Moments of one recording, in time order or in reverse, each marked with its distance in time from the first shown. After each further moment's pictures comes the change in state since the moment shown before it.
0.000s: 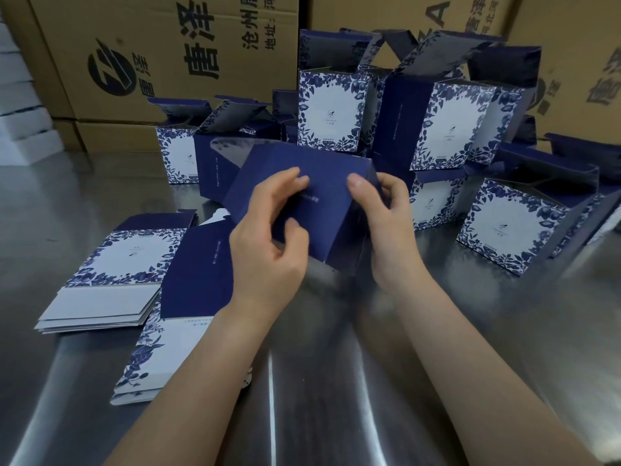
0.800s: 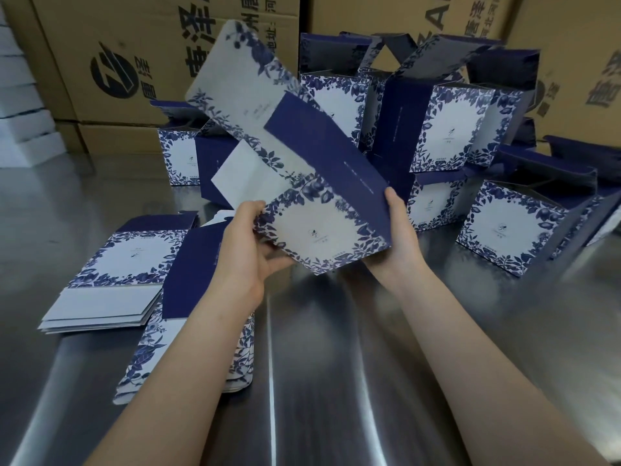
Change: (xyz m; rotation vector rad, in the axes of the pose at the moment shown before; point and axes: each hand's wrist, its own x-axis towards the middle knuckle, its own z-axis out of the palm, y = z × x) left_hand 0.021 -0.010 -0.013 -0.500 0.160 -0.981; right_hand 0.020 0.017 -0.019 0.466 -0.012 0.439
